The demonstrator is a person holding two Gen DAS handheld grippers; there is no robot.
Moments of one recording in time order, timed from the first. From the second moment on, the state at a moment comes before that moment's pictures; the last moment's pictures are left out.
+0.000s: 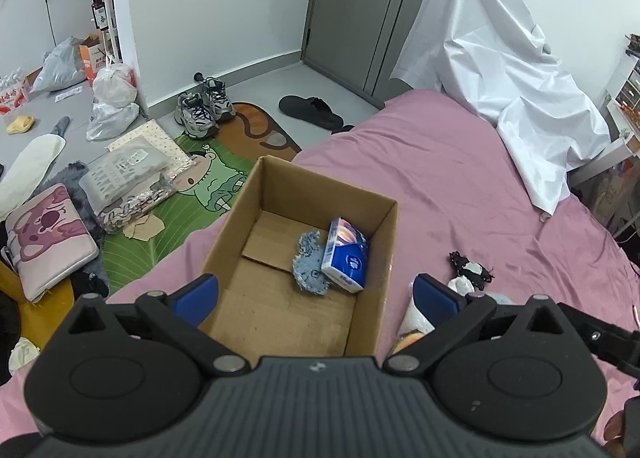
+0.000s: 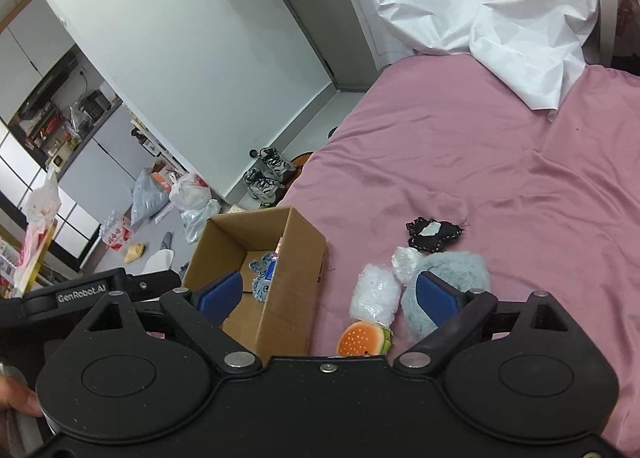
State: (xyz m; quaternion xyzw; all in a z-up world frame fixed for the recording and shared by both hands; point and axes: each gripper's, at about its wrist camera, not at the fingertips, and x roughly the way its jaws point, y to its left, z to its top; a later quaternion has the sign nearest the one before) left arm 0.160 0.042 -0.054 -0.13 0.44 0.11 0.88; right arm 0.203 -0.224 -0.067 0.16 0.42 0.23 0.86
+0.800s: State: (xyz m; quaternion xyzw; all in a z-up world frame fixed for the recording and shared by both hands) left arm 0.164 -0.044 -0.059 -0.08 0.45 0.12 0.88; right arm 0.210 -0.290 -0.078 0.20 0.43 0.23 0.85
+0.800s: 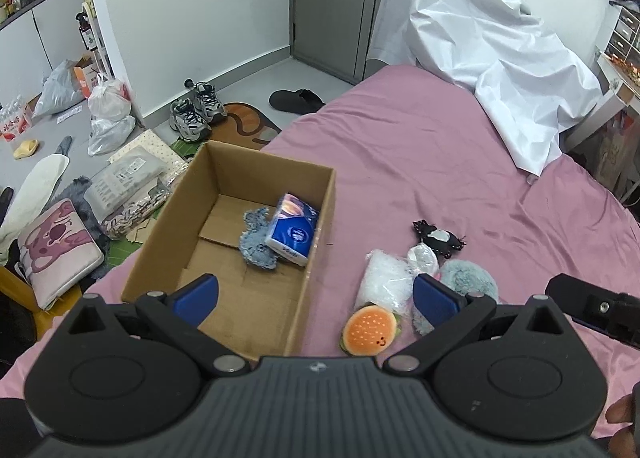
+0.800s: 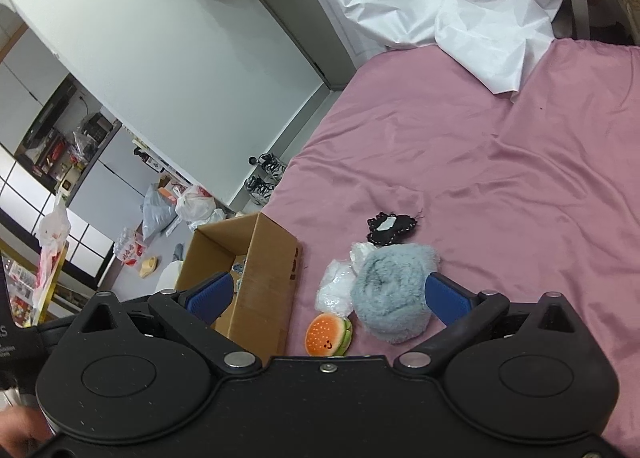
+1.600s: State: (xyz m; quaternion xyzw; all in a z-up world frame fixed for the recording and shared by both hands) left arm 0.189 -0.083 -0.113 -0.16 0.47 0.11 0.86; right arm 0.237 -0.330 -0.140 0.29 0.48 0.18 0.80
